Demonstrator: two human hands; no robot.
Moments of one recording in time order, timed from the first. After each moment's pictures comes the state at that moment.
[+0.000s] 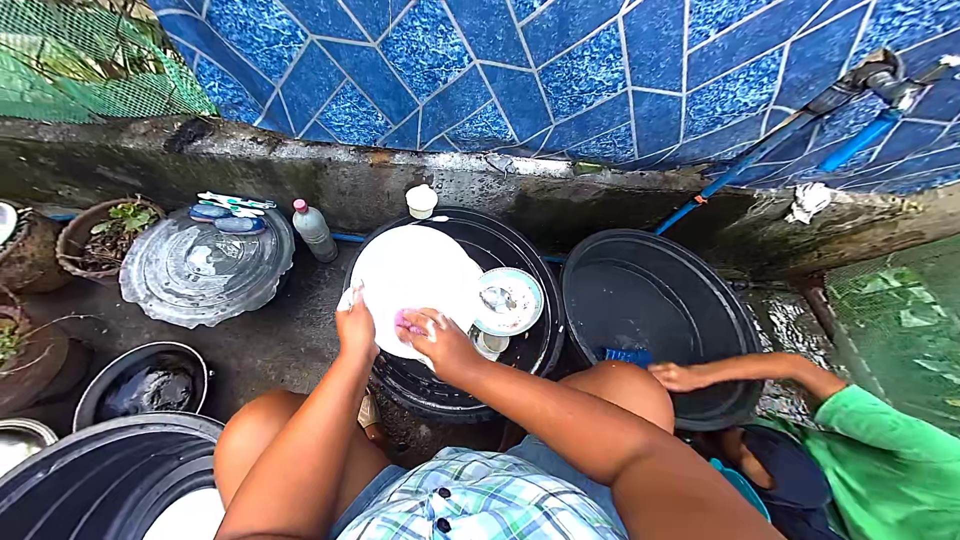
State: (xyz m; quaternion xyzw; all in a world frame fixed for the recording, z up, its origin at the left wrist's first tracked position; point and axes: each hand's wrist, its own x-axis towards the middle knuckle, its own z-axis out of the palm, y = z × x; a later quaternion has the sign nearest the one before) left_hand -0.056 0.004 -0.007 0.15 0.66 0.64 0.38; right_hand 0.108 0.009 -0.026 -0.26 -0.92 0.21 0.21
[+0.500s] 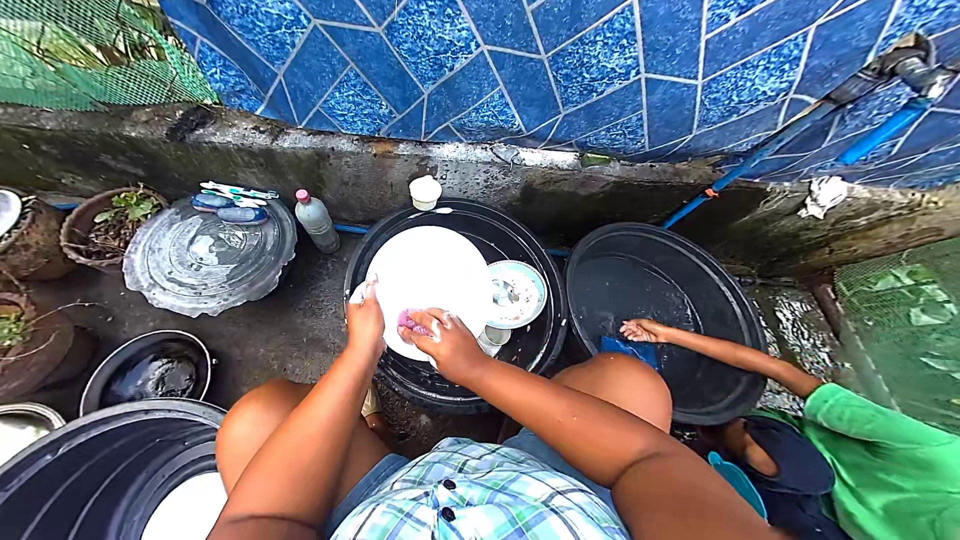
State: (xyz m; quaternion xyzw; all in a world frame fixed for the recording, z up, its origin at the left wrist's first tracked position) left_hand -0.049 -0.001 -0.008 0.17 0.67 0.60 0.41; right_hand 0.114 0.002 -0.031 -0.26 -0.92 0.17 0.22
